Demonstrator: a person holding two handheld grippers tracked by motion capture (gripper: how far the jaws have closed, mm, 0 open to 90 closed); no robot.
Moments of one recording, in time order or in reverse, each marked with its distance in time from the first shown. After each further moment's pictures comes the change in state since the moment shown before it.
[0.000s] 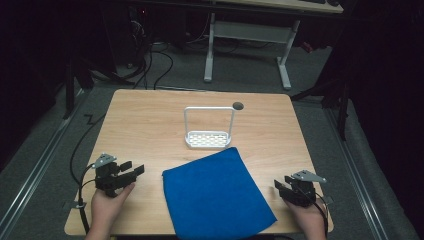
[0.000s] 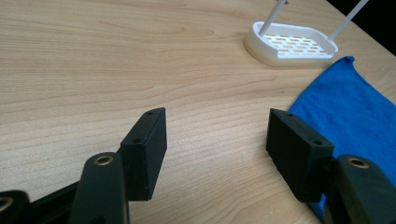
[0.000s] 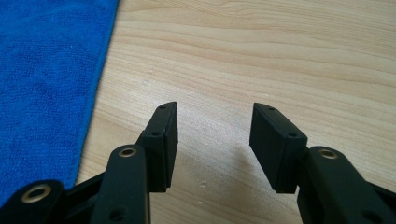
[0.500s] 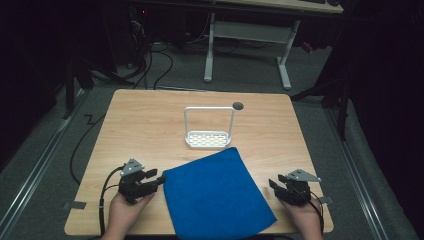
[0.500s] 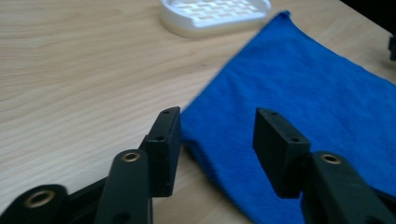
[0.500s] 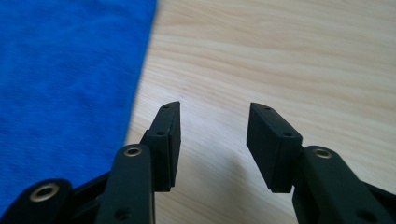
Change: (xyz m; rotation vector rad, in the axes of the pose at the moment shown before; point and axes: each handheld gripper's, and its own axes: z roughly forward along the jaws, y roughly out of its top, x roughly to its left) left arm -0.069 -0.009 0.023 0.098 -0.132 0.197; right arm 0.014 0.007 0.004 -0.034 0.059 -0.053
